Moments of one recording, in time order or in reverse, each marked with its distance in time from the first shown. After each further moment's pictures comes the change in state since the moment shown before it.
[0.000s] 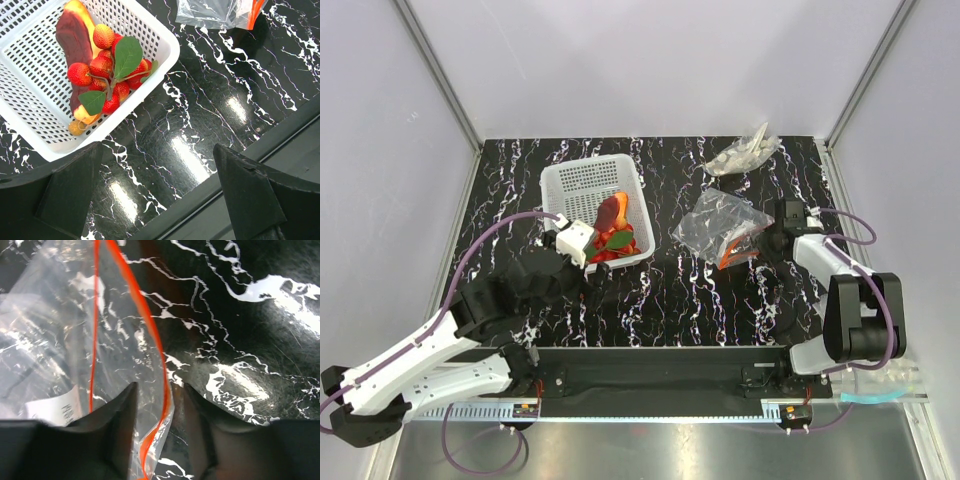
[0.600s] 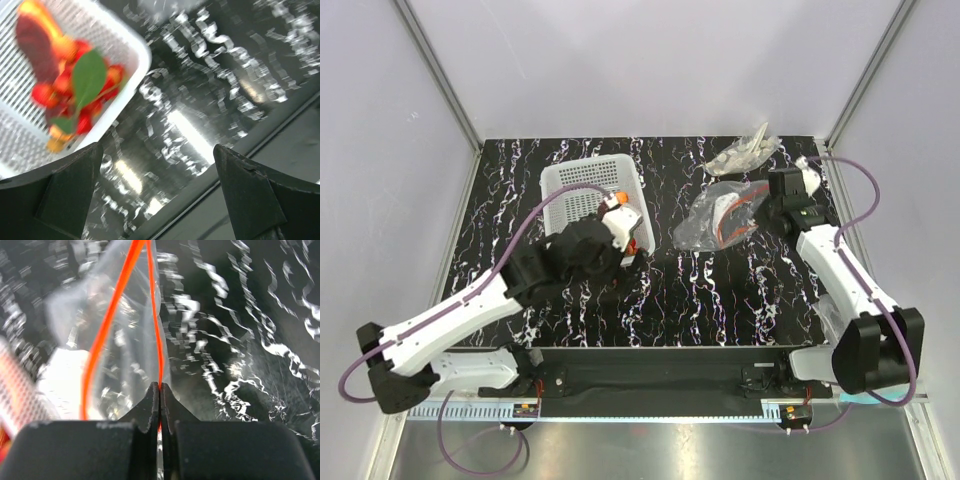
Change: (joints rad) left arm 0.000 0.322 0.204 -0.021 0.106 0.023; right arm 0.134 -0.146 0.238 -0.164 0.129 -0.354
